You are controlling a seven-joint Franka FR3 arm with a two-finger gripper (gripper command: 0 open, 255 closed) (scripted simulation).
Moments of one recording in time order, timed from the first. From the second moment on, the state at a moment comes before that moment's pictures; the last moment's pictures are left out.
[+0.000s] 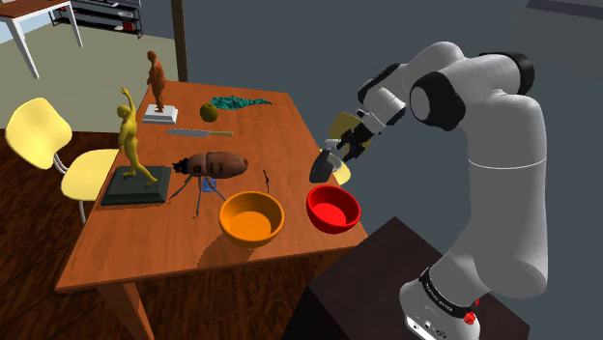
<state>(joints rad) 0.28 0.60 -0.88 -1.95 1.10 2.00 -2.24</state>
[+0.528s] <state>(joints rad) 0.16 0.79 -0.75 -1.78 1.20 1.95 -2.34</state>
